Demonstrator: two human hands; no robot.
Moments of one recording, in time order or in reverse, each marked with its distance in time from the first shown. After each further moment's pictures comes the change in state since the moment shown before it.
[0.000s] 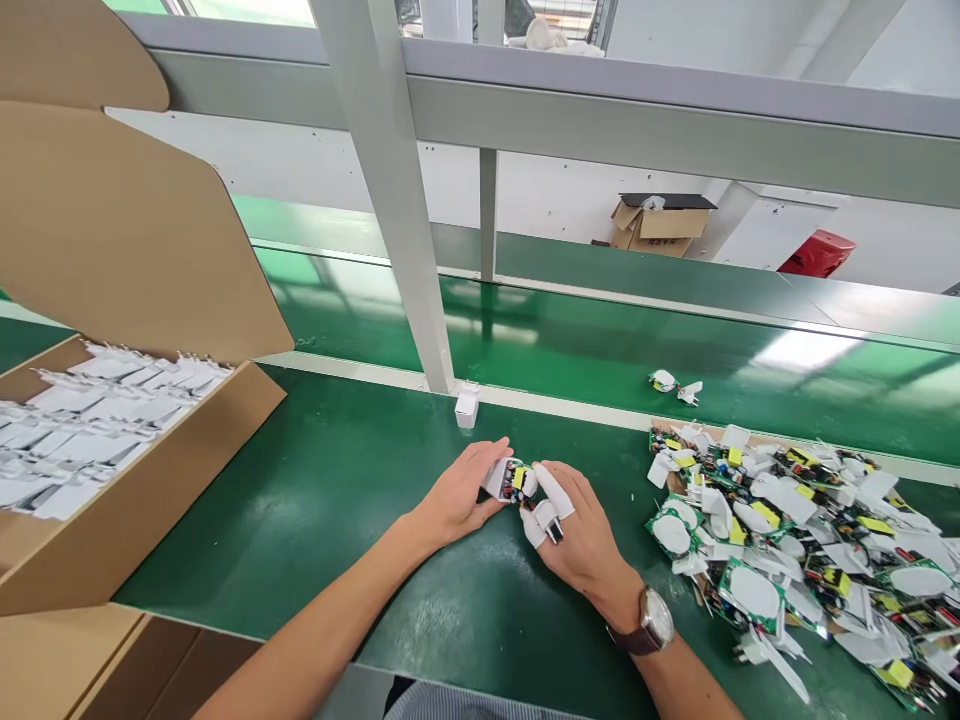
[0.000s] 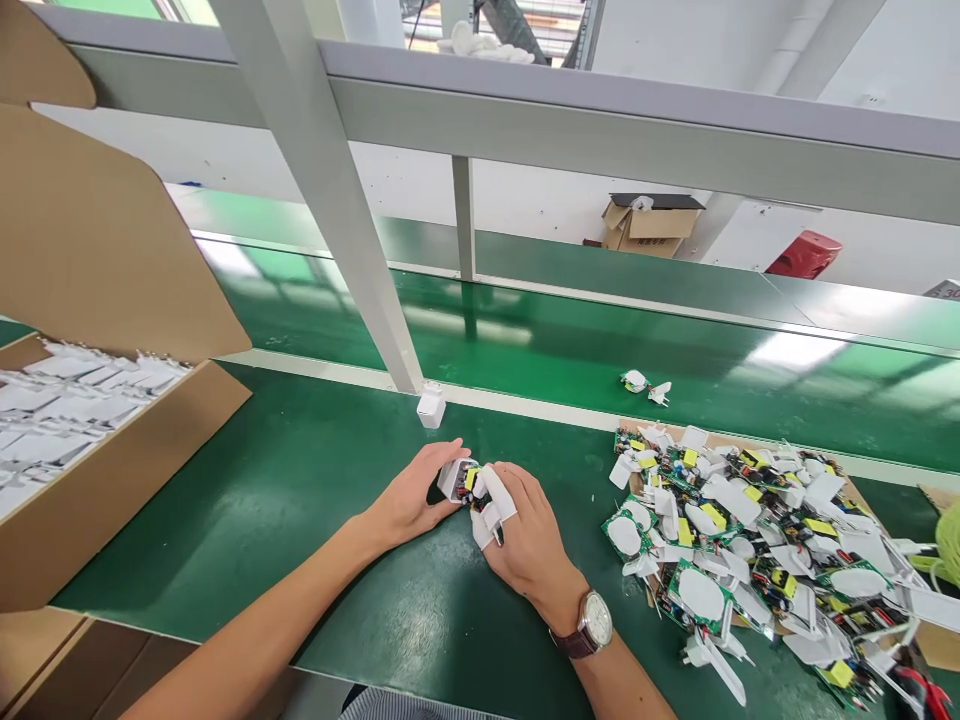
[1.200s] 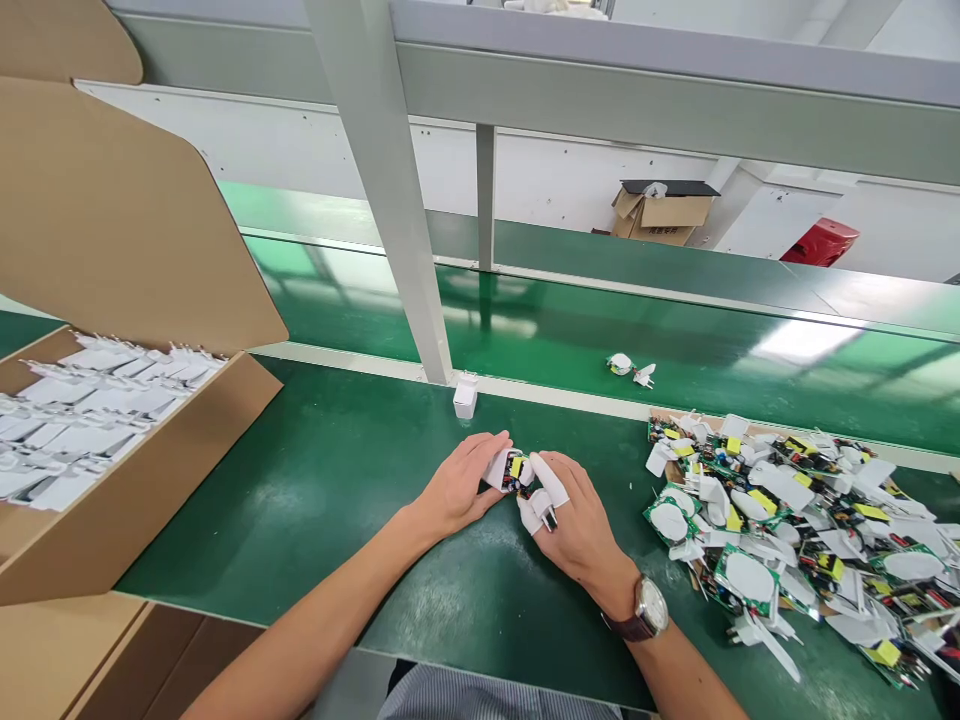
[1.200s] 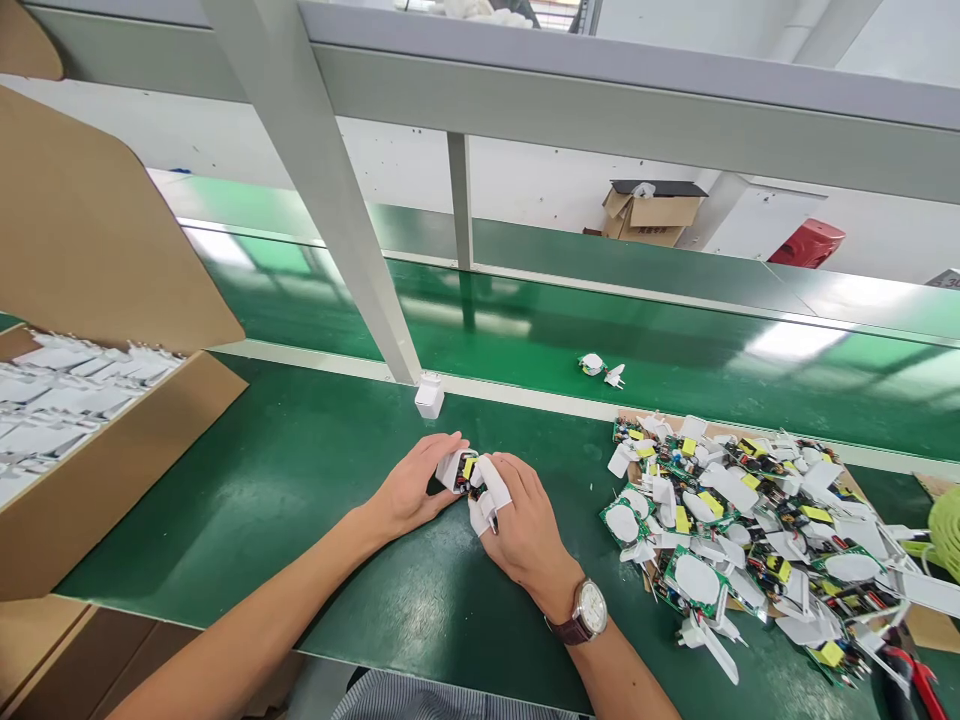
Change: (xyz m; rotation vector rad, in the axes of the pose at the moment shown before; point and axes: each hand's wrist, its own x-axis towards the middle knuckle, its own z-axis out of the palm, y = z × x) left_hand -0.001 0.000 0.005 0.092 0.030 0.021; right_hand -0.001 -0.001 0.000 -0.042 -0.017 -0.005
